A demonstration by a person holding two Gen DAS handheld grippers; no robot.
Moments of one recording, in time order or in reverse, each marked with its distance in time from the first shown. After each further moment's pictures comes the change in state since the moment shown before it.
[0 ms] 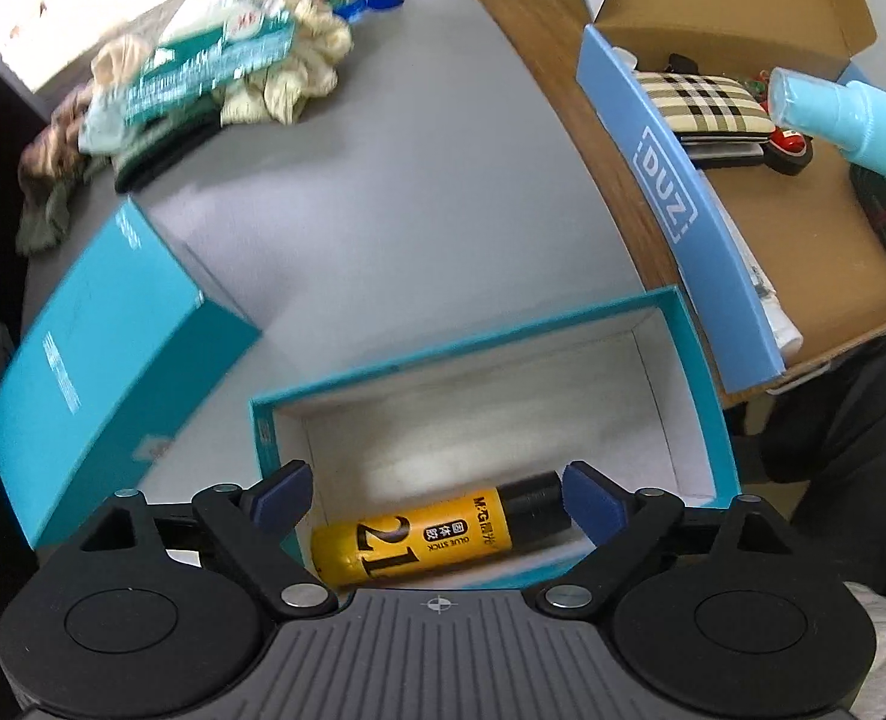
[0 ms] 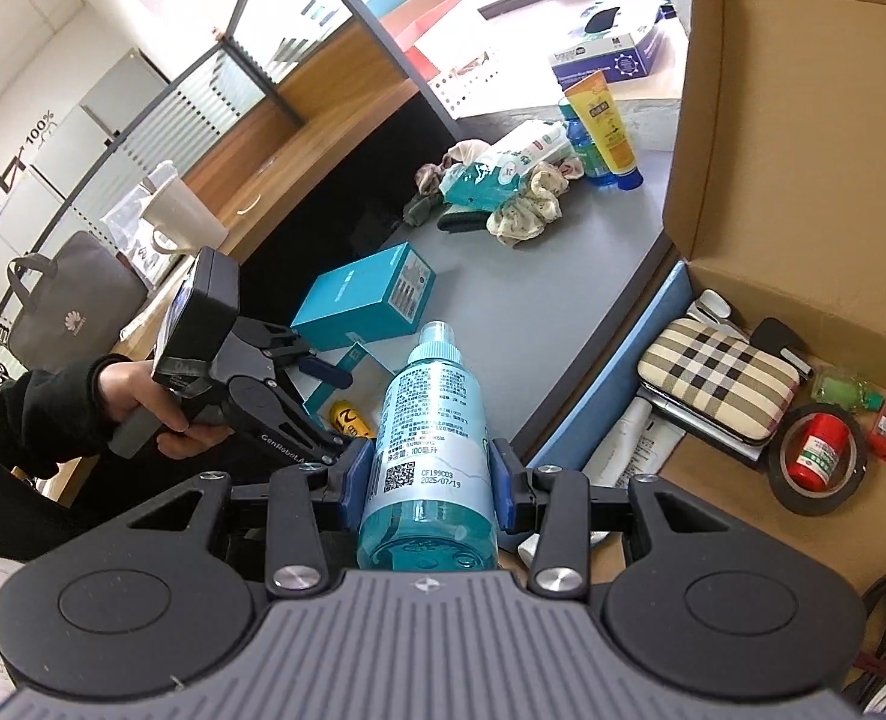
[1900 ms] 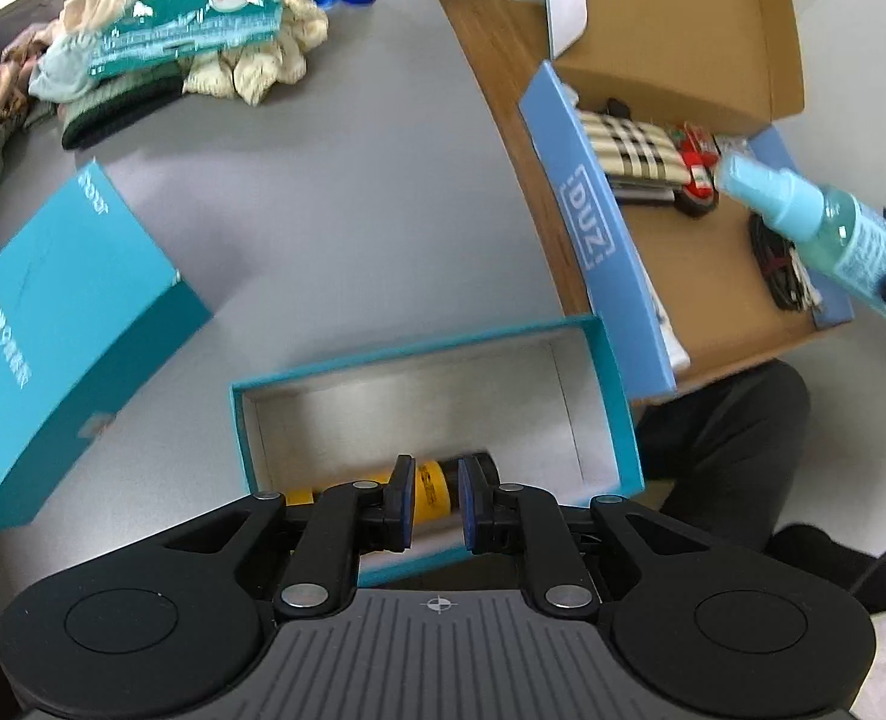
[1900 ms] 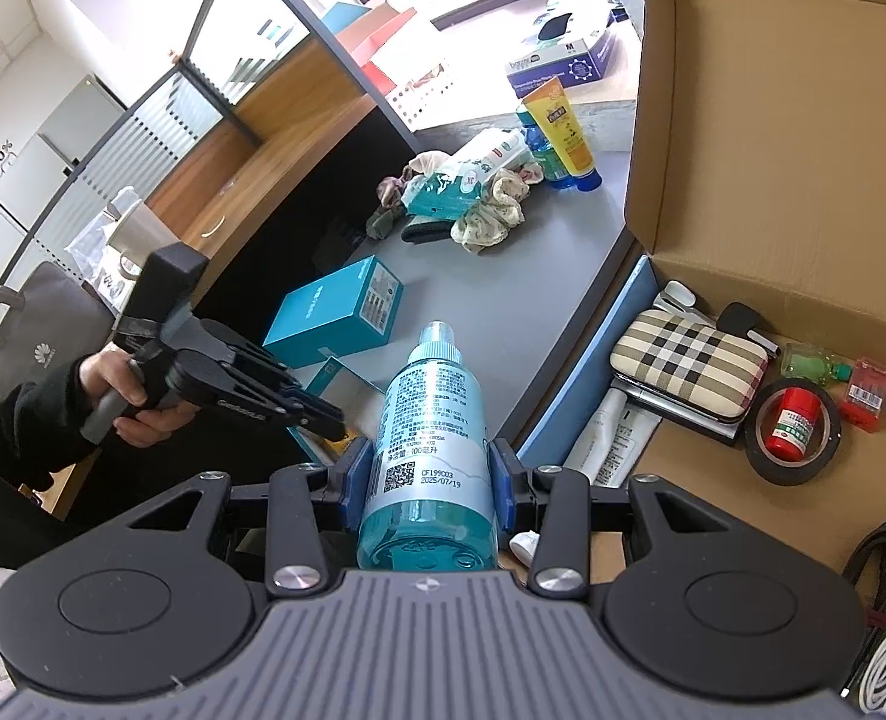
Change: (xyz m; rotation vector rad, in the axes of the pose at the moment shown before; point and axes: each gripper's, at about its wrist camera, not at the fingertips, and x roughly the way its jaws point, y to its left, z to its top) left arm -0.010 0.043 0.001 -0.093 0.056 -0.336; right arm -0.005 0.007 -0.002 0.064 -0.029 -0.075
